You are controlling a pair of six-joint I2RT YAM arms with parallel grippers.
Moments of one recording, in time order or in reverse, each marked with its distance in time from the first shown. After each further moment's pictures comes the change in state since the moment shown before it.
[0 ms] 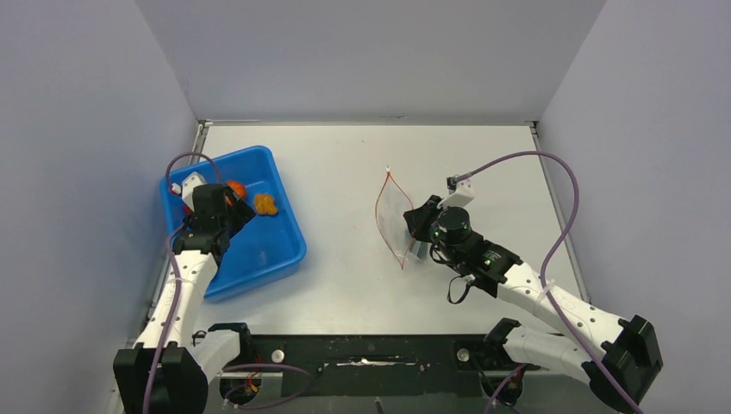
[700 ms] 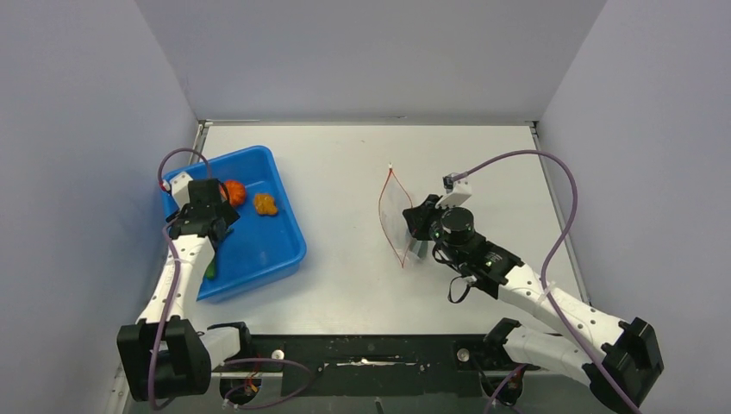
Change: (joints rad) left arm 0.066 0.109 0.060 -0.079 -0.236 0.092; right arm -0.008 -0.006 -0.022 0.071 -0.037 -0.118
